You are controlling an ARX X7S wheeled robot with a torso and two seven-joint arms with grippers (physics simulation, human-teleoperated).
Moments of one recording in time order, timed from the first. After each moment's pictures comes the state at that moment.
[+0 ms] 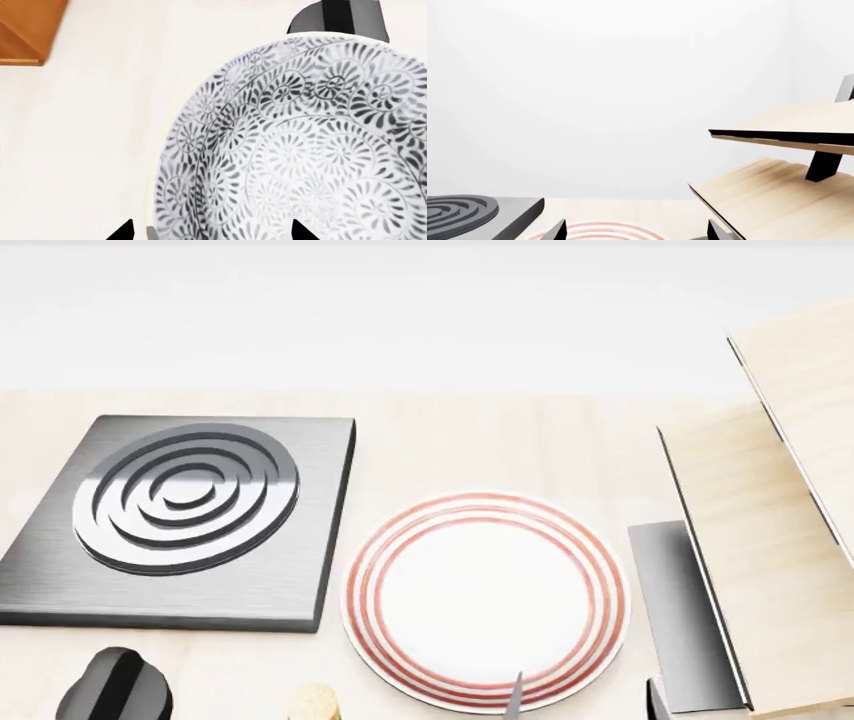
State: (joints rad) left arm 0.26 -0.98 -0.44 0.46 -1.43 -1.17 -0.50; right arm 0.04 0.27 -0.37 0.16 0.09 -0.56 0.43
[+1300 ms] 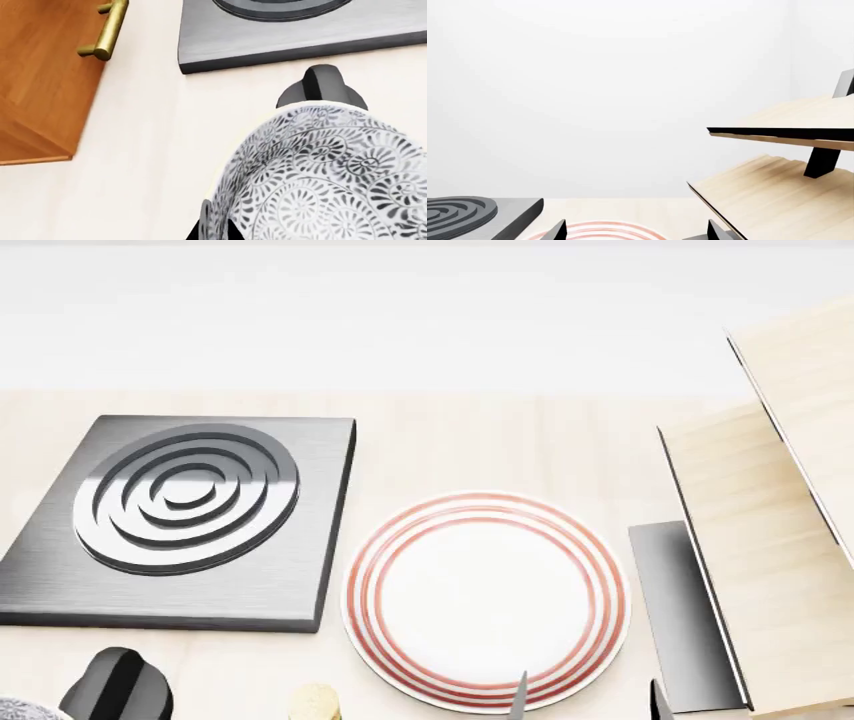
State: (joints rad) left arm 0.14 -1.02 -0.29 0.52 -1.24 -1.03 -0.44; right arm 0.05 0.28 -0.38 0.17 0.11 -0.57 0.44
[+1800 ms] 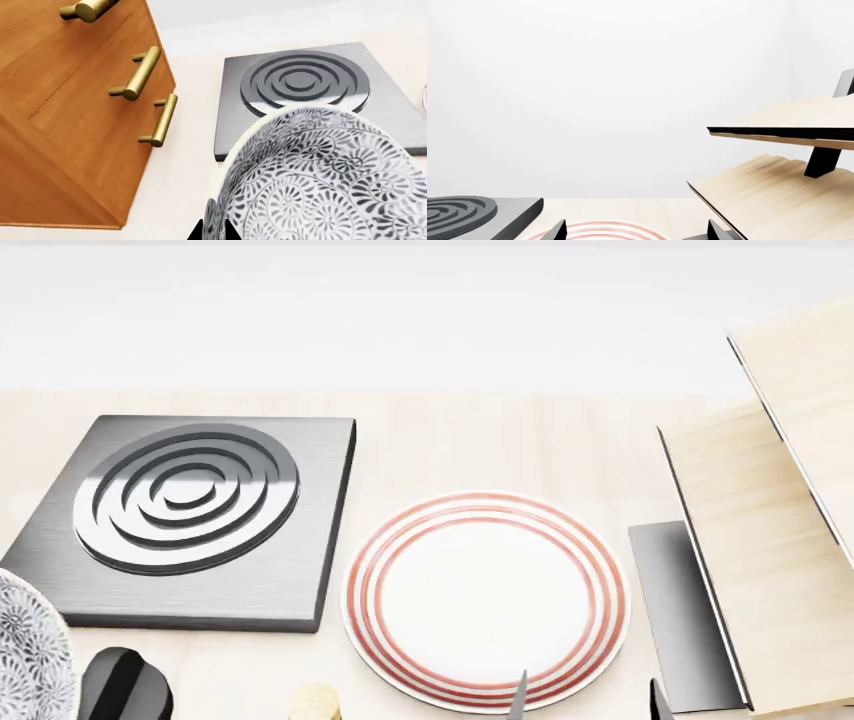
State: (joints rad) left arm 0.02 -1.09 -0.44 0.59 -1.43 -1.03 -0.61; right arm 0.05 0.29 -0.39 0.18 0.12 -0.57 0.44
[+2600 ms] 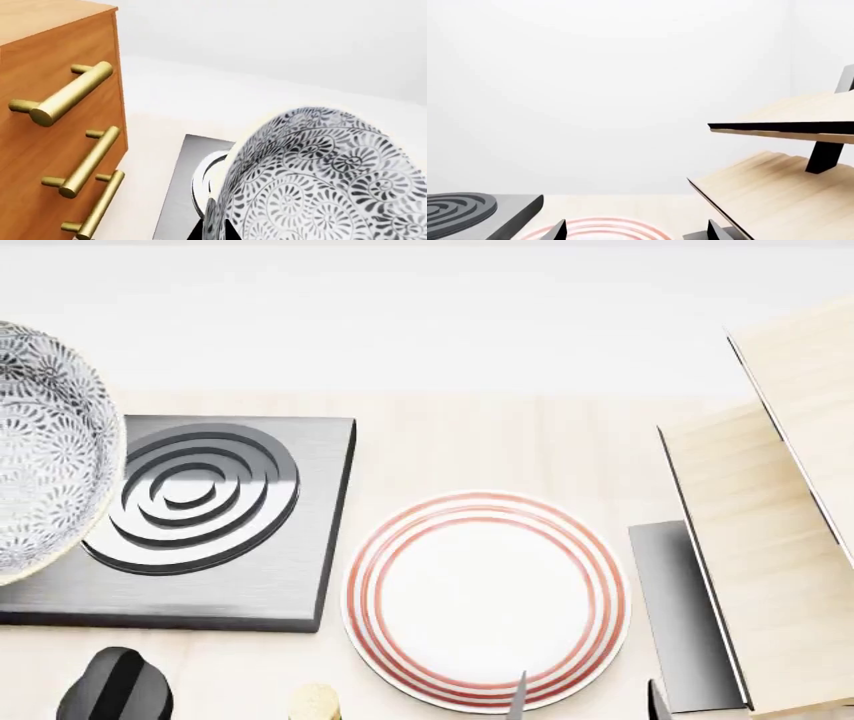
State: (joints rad) left arm -0.84 -0.94 0.06 0.16 -1.54 -1.03 -0.67; right arm 0.06 0.29 -0.40 0.20 0.12 -0.58 0.44
